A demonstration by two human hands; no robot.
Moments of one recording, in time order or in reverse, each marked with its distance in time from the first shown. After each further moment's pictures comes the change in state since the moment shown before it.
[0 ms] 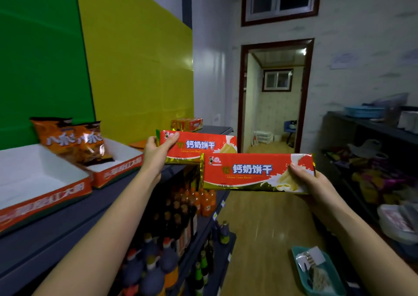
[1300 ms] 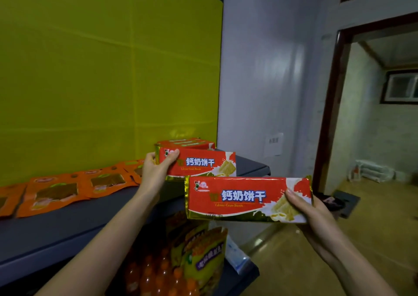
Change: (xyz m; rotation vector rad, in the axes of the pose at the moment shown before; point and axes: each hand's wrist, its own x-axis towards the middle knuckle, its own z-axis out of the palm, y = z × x) left_hand 0.409 -0.244 0.298 0.181 0.447 0.097; right_hand 0.676 0.113 -0.132 0.179 -0.522 0.063
